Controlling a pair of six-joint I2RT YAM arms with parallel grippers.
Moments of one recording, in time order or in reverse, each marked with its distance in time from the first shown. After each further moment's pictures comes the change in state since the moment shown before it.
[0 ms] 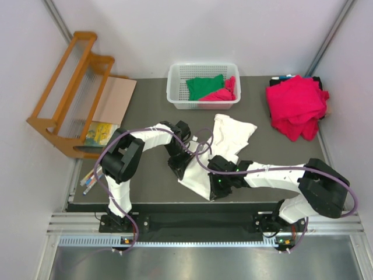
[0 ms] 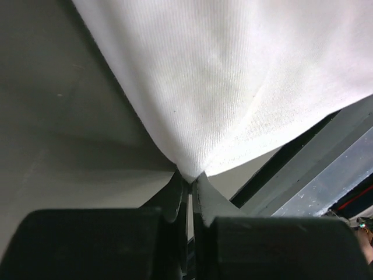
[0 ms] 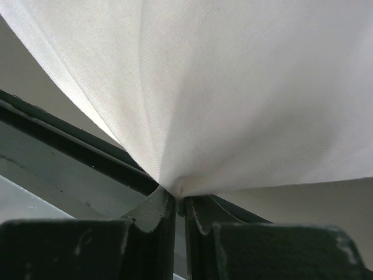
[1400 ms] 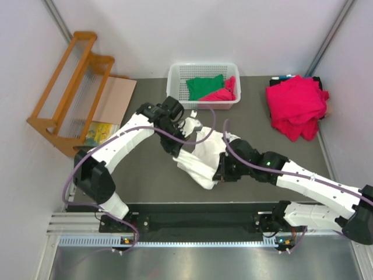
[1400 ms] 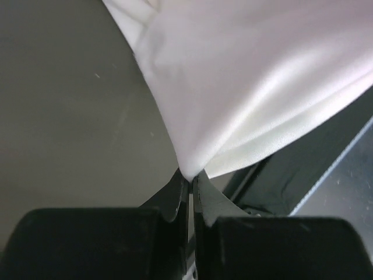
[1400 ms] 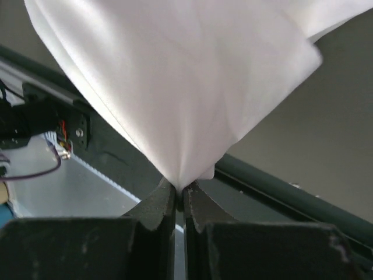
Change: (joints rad) left arm 0.003 -0.340 0.231 -0.280 -0.150 0.173; right arm -0.037 -0.359 0.187 -0.266 0.091 0.019
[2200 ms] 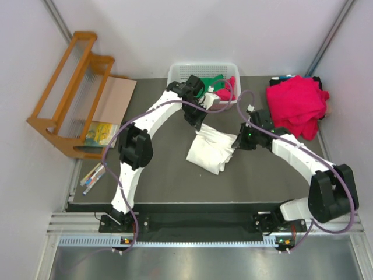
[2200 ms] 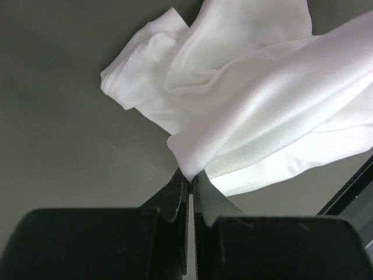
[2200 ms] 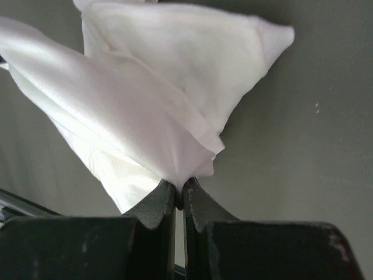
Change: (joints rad) left arm 0.039 0.632 0.697 0.051 0.005 -0.097; right arm -0.614 0.267 0.035 0.196 -0.139 -0.300
